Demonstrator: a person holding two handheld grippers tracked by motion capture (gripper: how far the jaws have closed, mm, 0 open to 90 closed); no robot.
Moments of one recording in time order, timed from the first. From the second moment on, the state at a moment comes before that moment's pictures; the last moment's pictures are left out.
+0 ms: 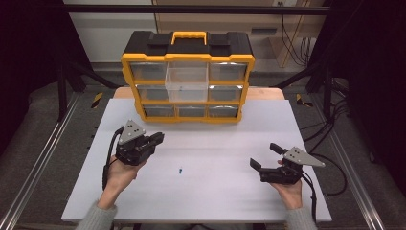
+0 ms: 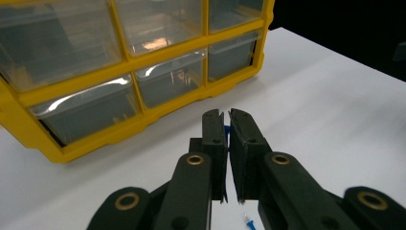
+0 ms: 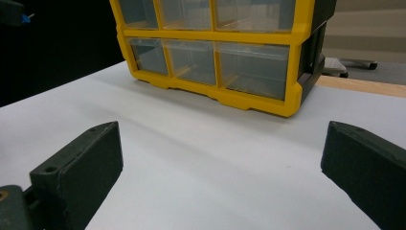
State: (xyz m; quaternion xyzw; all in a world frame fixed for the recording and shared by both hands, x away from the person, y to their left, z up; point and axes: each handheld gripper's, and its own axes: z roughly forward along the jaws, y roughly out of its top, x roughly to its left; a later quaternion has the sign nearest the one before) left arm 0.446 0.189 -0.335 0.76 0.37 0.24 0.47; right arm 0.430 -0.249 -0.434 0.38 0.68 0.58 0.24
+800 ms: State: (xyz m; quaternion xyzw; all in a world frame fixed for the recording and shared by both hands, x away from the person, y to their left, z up) left arm 0.457 0.174 -0.289 0.77 0.34 0.26 0.48; right arm 0.429 -0.248 -0.433 0.39 0.68 0.58 0.23
